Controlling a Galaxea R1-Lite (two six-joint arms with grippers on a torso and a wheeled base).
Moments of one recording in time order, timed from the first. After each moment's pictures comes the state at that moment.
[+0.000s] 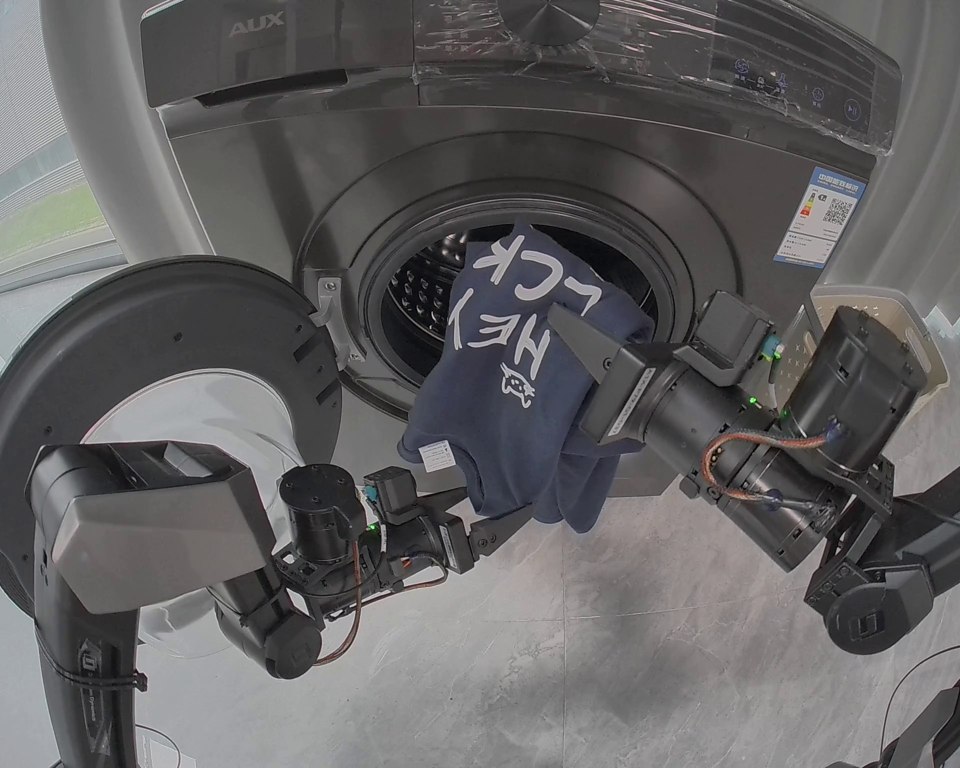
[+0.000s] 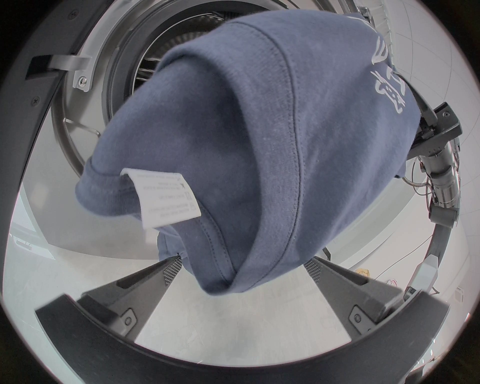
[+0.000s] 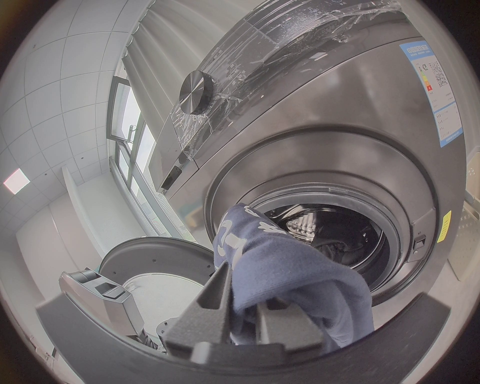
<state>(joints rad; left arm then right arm) -0.54 2.29 -0.72 -1.51 -0.35 -0.38 0.81 1.75 -0.79 -1.23 -0.16 0.25</state>
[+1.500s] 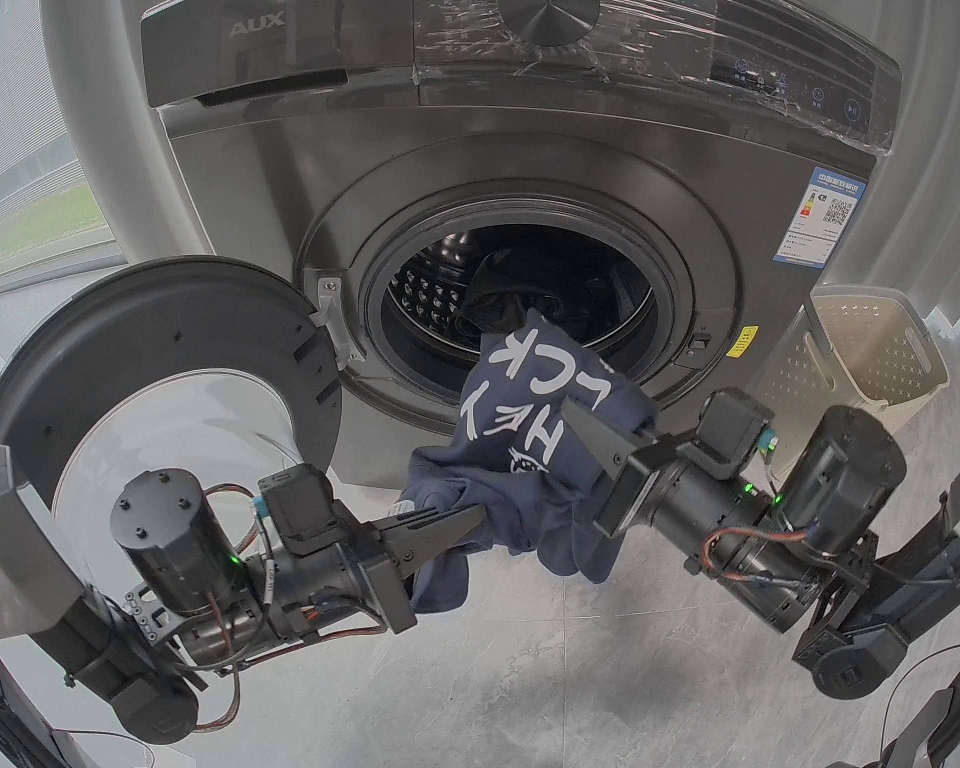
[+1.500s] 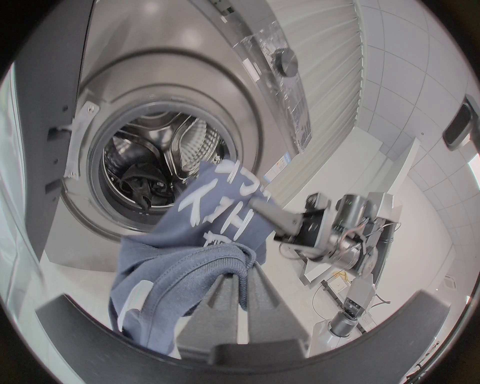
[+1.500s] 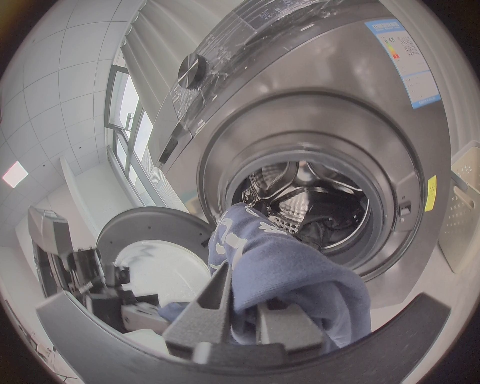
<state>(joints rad) -0.66 1.81 -0.34 -1.54 -0.33 -0.39 0.80 1.80 -0.56 -1.42 -0.14 0.24</state>
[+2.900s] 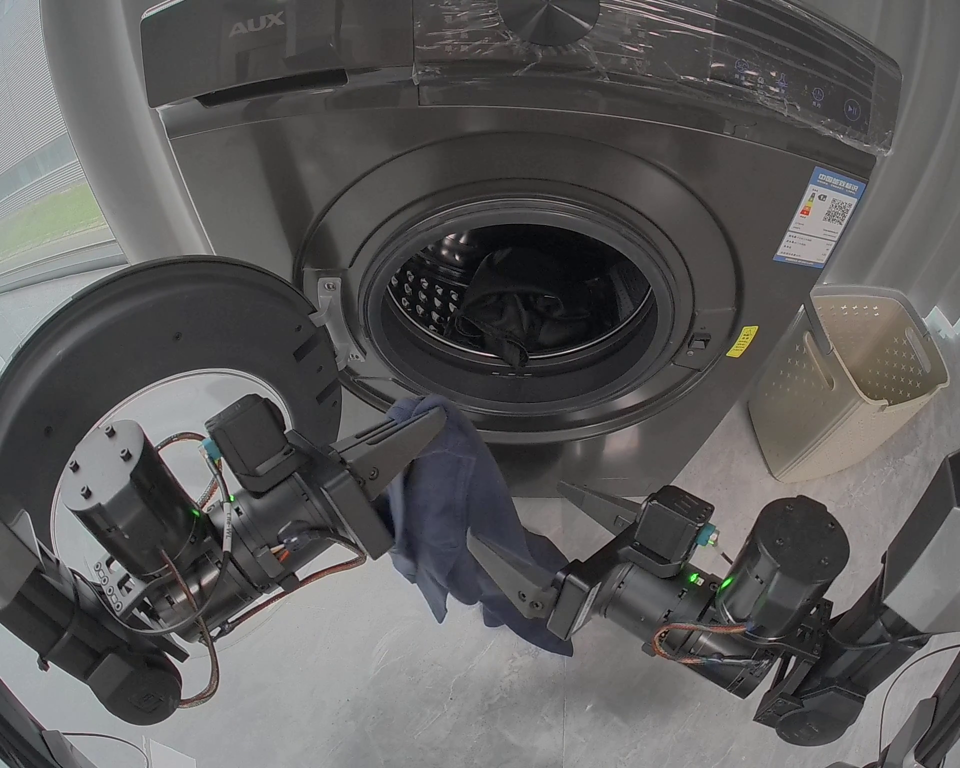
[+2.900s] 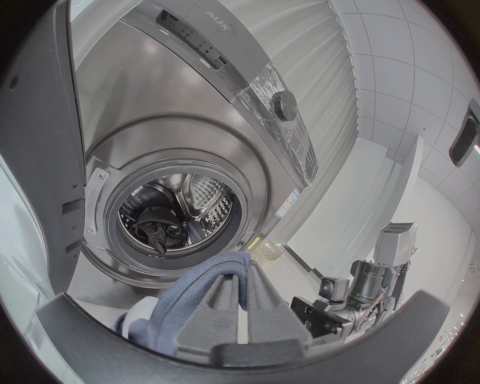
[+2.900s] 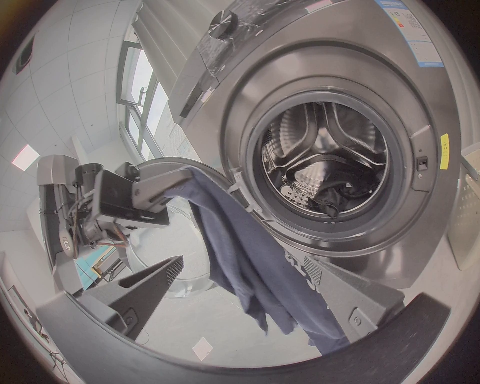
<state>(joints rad) -0.63 1.72 -0.41 -1.54 -0.21 -0.35 0.89 1.93 -0.46 -1.54 -0.12 0.19</state>
